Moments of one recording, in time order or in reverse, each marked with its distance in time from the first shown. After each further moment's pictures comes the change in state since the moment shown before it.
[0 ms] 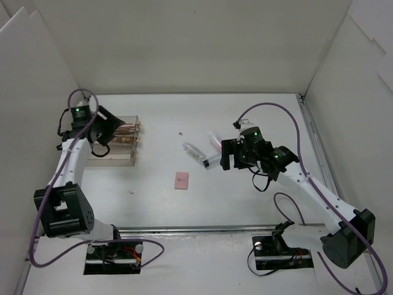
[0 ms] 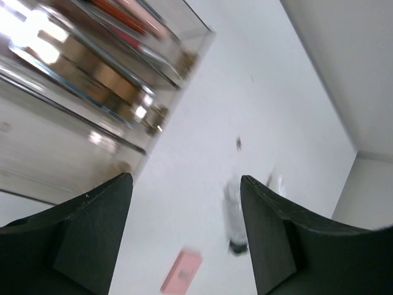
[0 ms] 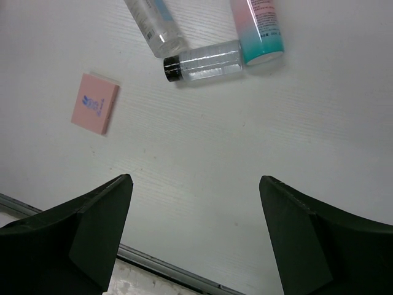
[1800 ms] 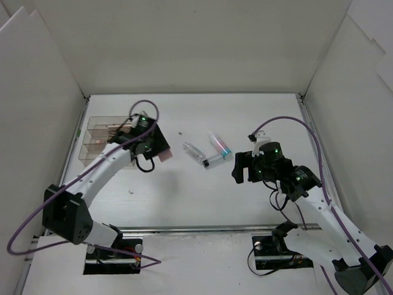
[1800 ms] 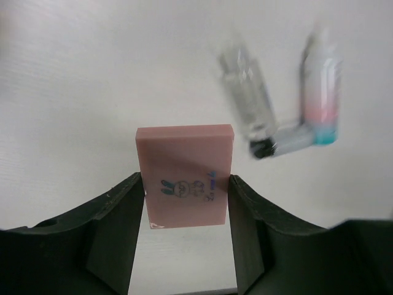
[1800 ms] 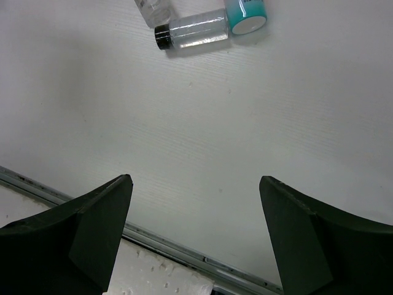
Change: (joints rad) left arm -0.743 -0.040 0.008 -0.271 -0.367 -0.056; right arm -0.041 -0.294 -0.150 -0.075 -0.029 -0.051
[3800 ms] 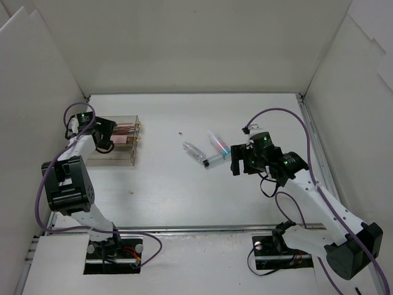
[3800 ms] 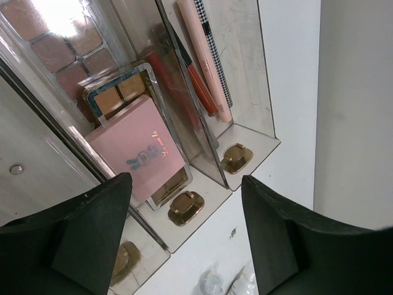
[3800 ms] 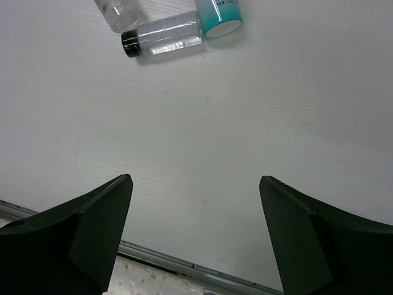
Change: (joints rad) left arm 0.708 0.226 -0.055 0.457 0.160 -0.245; right arm -0.021 0.184 0.082 -0.003 0.054 -0.015
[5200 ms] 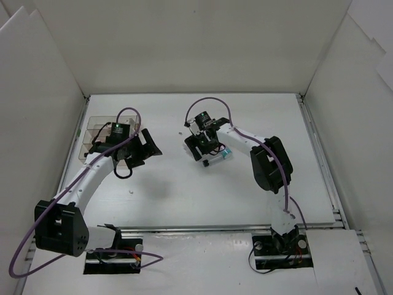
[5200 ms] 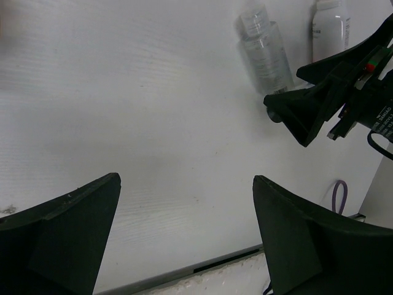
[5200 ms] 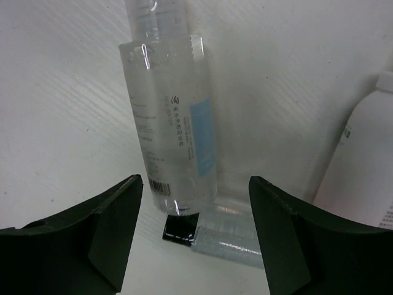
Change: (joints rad) left arm -0.431 -0.389 -0.123 -0.375 0.179 0.459; right arm 0.087 1.018 0.642 0.085 -0.175 -0.333
